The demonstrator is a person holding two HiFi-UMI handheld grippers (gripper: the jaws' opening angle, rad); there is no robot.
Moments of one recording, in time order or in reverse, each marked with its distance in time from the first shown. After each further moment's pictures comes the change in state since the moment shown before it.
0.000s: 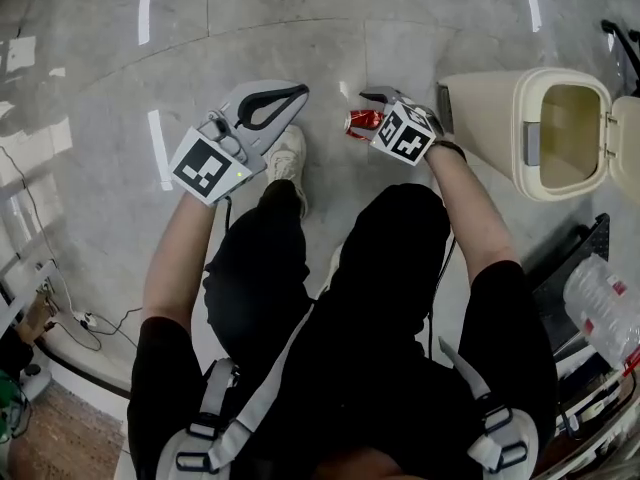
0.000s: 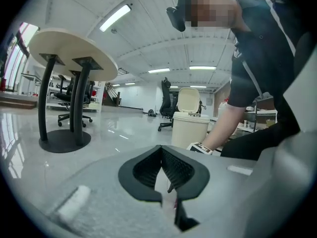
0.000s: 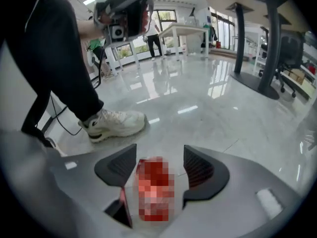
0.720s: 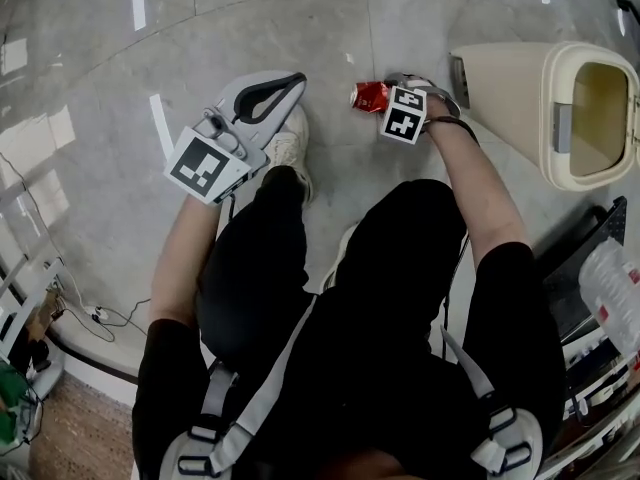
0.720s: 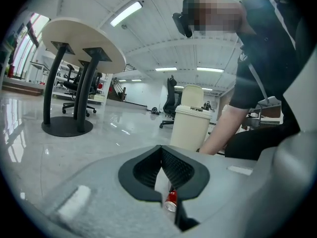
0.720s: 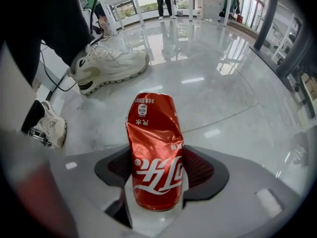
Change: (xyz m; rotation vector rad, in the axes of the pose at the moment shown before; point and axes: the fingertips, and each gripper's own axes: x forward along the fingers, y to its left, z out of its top) left arm 0.000 -0.007 -0.037 -0.098 0.005 0.032; right arm 0.063 0.009 -0.121 -0.108 0.403 0.033
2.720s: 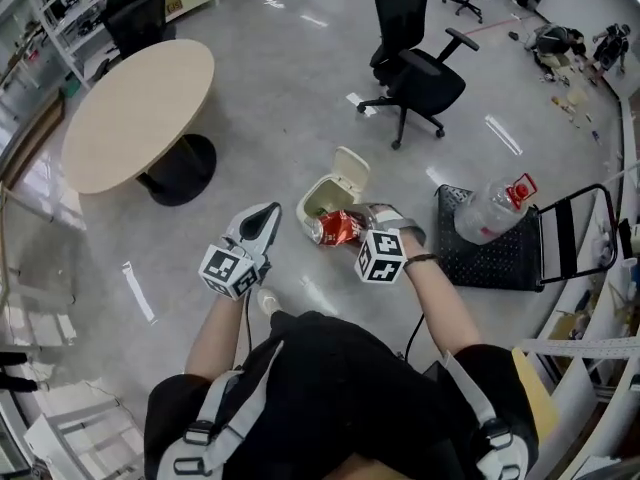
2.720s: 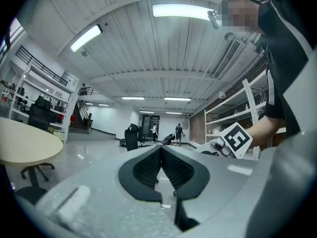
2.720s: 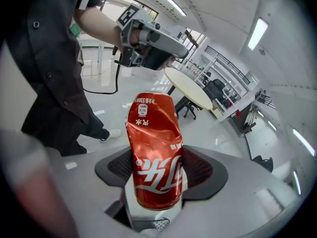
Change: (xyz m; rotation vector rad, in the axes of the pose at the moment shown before) left arm -0.058 -0.313 0.620 0.151 -0.245 -0.334; right arm -0.831 0.226 0.013 0.308 -0.187 -0.785
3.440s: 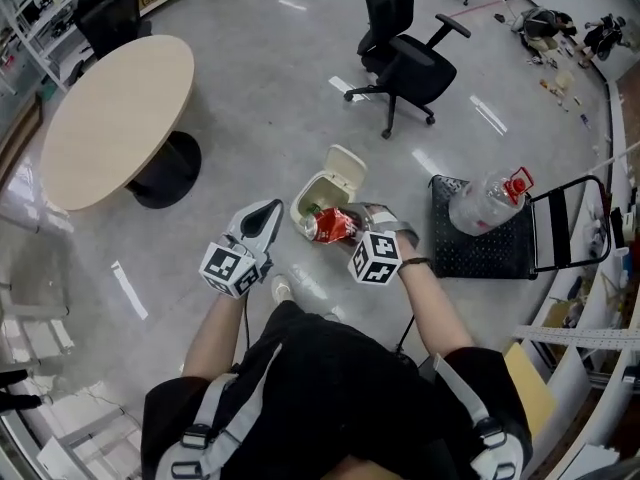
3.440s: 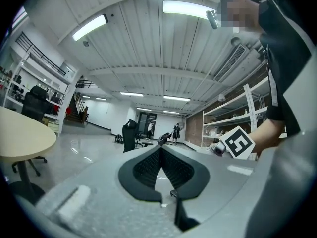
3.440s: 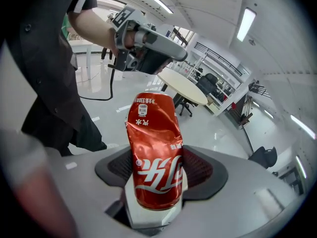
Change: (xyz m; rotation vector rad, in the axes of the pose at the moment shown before) left arm 0.049 0.038 -0.011 -0.056 0.017 -0.060; right arm 0.037 -0.036 -0.006 0.114 -0.003 -0.031
